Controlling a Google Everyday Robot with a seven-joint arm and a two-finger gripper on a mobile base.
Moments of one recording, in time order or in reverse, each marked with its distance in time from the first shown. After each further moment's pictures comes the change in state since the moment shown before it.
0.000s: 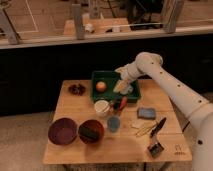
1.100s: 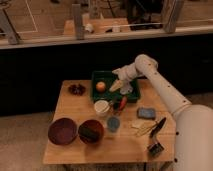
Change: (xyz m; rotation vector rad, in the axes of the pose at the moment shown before) arm 0.013 -0.014 0.053 -0.010 -0.099 0.073
